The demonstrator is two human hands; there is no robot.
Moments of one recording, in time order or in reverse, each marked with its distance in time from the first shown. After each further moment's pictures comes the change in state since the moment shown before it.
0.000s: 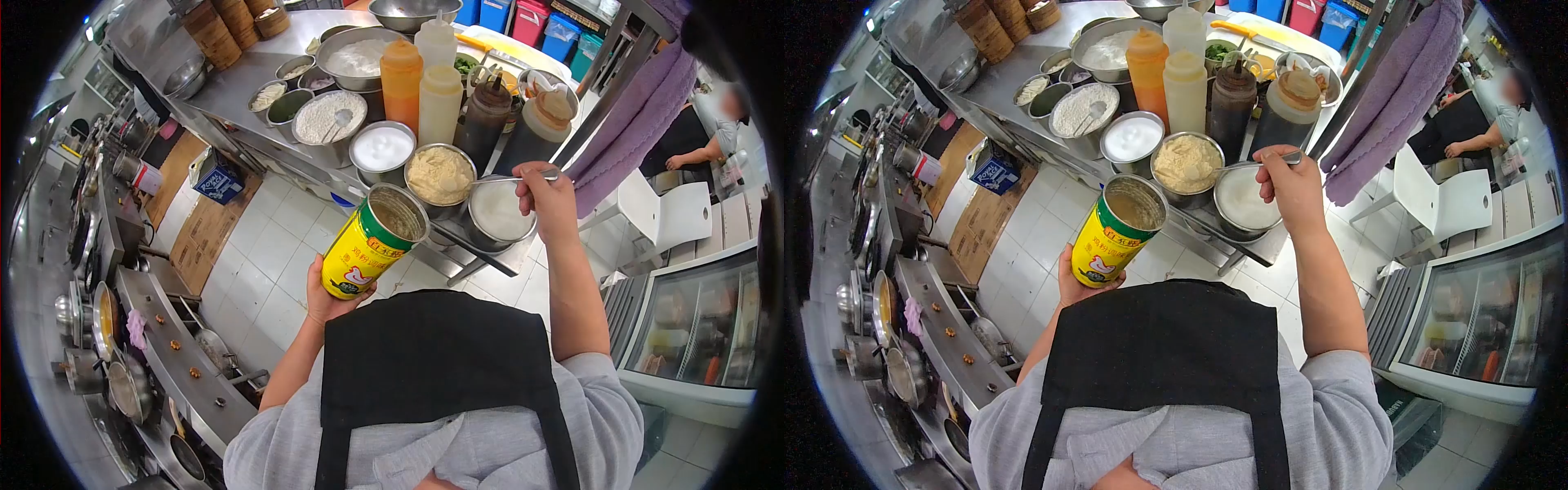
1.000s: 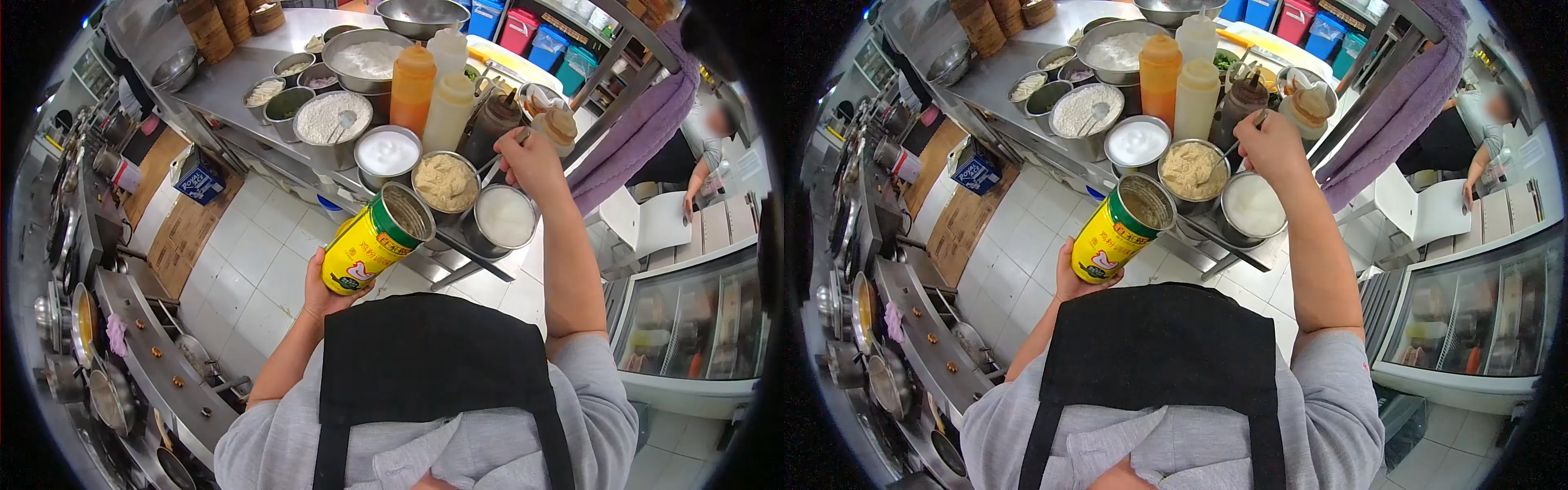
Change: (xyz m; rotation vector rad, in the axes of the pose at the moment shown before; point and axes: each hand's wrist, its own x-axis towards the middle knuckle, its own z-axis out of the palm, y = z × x) left_hand 0.010 0.017 0.010 0.049 0.131 0.008; right_hand 0.038 -0.052 0.059 -0.545 -0.047 0.013
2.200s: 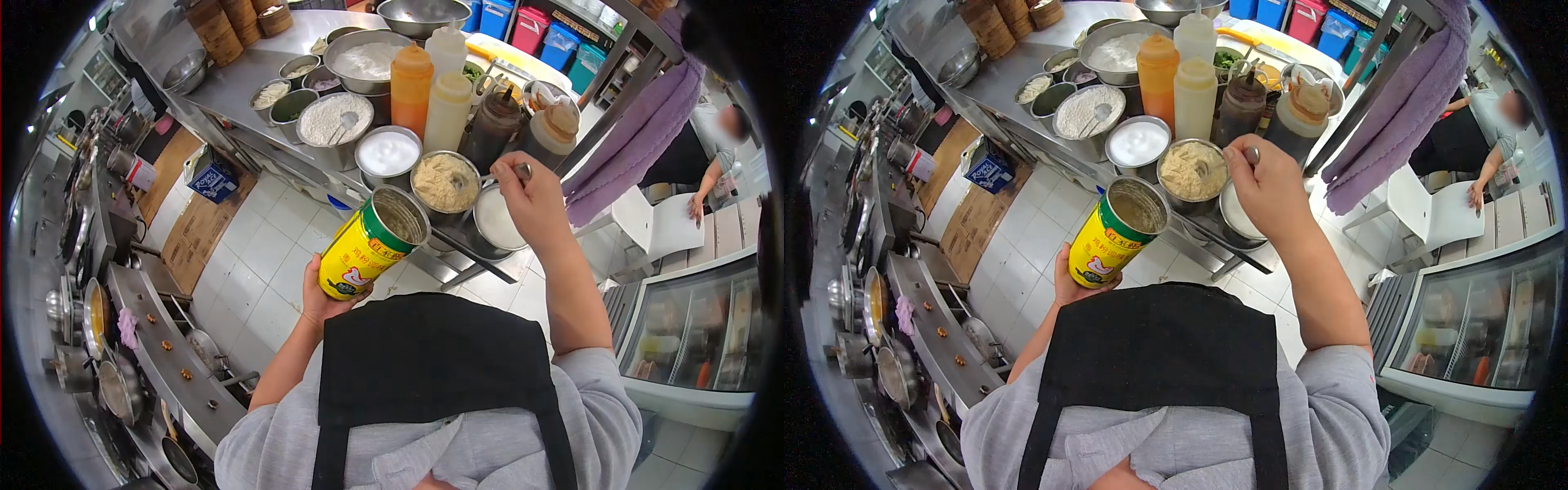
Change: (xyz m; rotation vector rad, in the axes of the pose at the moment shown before) left_hand -0.011 -0.006 0.003 -0.054 0.030 0.028; right_hand -0.049 0.019 0.000 -0.085 0.074 -0.447
